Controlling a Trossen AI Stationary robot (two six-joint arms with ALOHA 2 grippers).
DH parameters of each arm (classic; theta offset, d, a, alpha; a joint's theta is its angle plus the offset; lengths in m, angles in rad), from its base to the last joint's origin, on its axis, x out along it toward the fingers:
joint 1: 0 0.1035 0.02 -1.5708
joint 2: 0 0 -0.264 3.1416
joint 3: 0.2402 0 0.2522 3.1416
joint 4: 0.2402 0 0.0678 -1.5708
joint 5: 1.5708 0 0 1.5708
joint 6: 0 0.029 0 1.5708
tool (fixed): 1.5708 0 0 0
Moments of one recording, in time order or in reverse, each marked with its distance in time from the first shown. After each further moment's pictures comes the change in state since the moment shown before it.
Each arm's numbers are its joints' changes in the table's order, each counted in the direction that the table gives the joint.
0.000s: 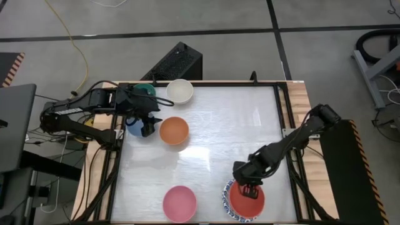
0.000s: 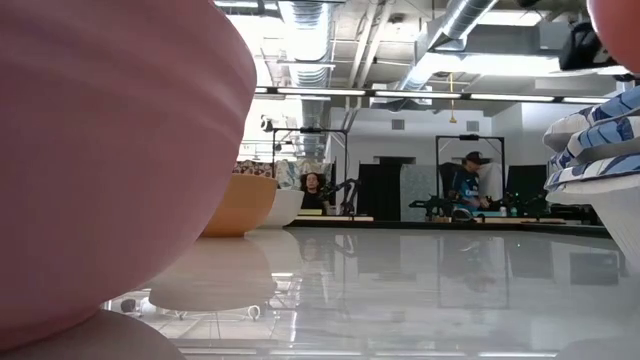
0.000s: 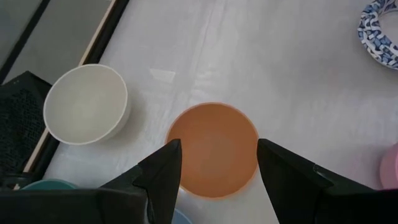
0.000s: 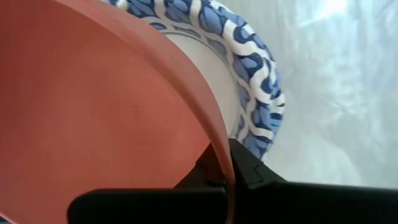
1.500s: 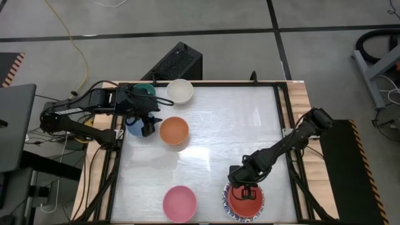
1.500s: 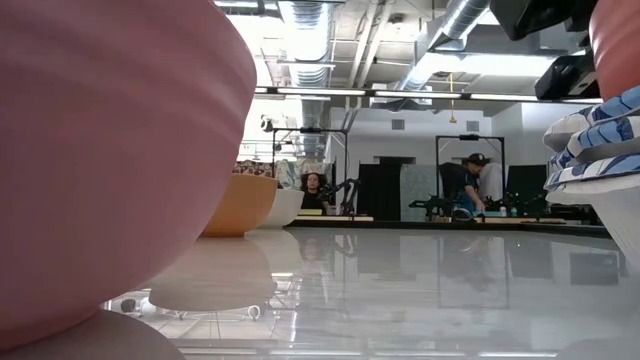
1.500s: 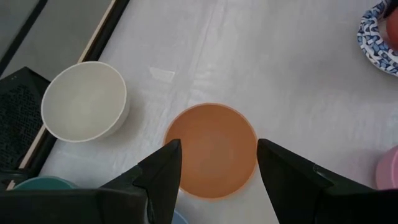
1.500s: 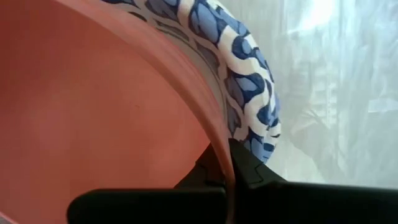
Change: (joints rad) left arm 0.000 0.000 0.000 -0.002 0.000 -0.027; right arm -0.008 0.085 -0.030 -0.051 0.020 -0.153
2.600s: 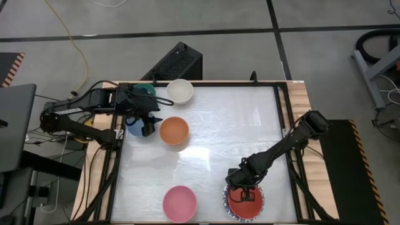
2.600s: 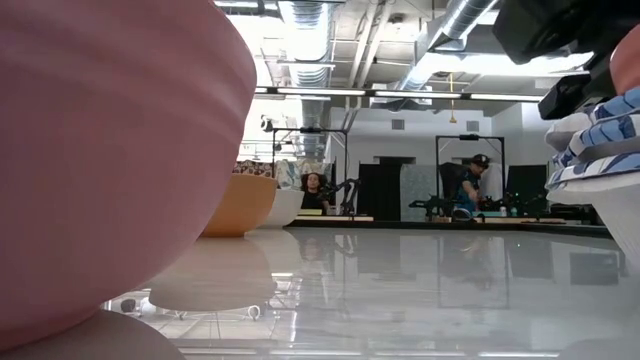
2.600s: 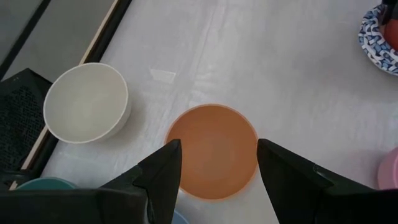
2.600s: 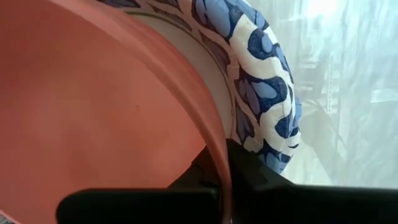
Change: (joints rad) left arm 0.000 0.000 0.000 -0.003 -0.005 0.005; right arm 0.003 0.064 0.000 -0.016 -0.032 -0.011
